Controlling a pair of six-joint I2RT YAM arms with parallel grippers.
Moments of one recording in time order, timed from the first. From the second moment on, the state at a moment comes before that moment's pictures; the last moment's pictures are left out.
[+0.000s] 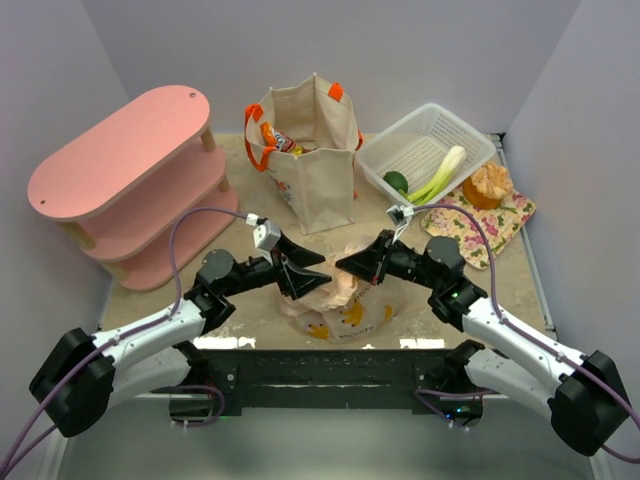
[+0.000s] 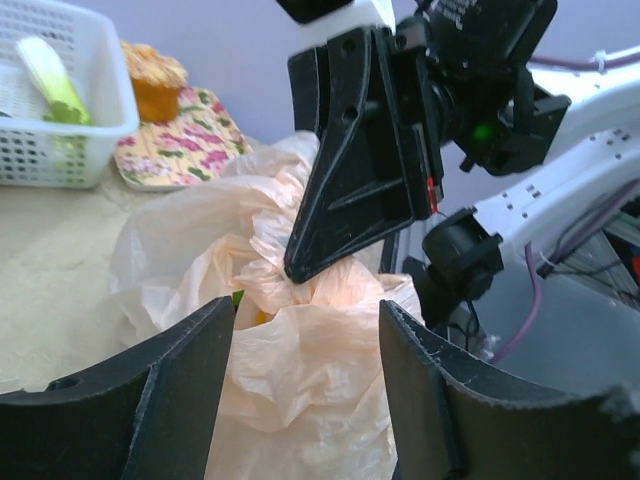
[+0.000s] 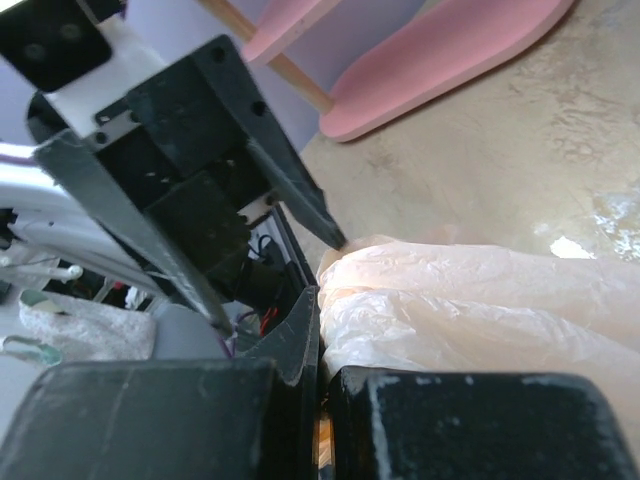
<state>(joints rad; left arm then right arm) -0.71 1.00 0.38 0.79 0.54 -0.47 0.62 0.92 0.48 0.43 -0.53 0.74</state>
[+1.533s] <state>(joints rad) -0.63 1.23 0.48 0.98 0.88 -0.60 0.62 0.92 0.48 0.49 -0.65 0.77</state>
